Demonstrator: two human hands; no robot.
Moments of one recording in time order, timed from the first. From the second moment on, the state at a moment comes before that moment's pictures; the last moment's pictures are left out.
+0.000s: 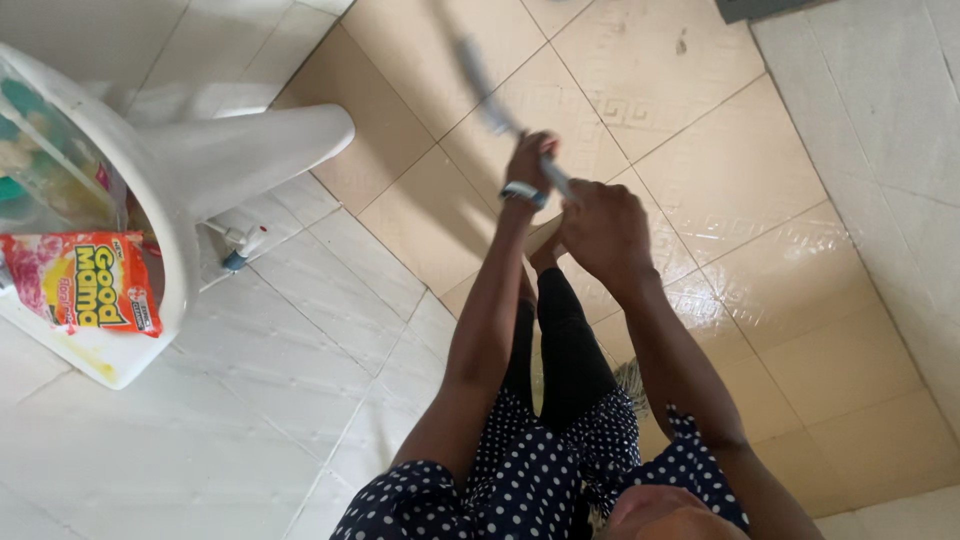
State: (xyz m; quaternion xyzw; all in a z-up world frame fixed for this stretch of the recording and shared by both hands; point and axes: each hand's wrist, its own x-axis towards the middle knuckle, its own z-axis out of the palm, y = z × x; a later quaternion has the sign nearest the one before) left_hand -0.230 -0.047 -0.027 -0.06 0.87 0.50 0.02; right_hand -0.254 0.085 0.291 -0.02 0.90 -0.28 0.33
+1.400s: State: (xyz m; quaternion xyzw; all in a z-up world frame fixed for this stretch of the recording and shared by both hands) left_hand -0.344 -0.312 -0.017 -0.18 0.88 0.42 0.09; right_hand -0.427 -0.143 0.270 -0.13 0.87 -0.27 0.39
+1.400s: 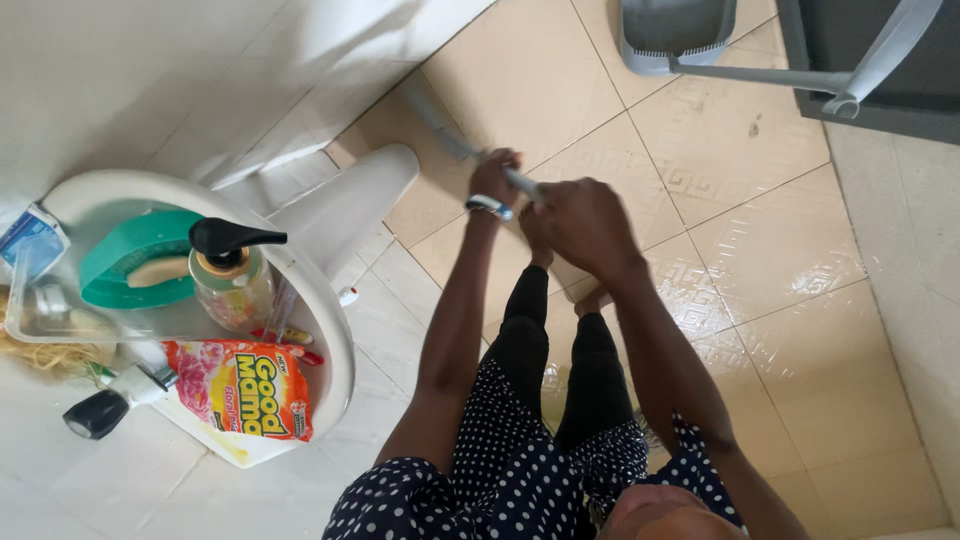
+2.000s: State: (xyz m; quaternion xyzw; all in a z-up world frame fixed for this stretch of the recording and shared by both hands) left_hand -0.382 -0.302 -0.029 0.07 0.89 0.42 0.13; right_hand -0.413 -0.142 0.297 -0.03 0.89 -0.26 0.37
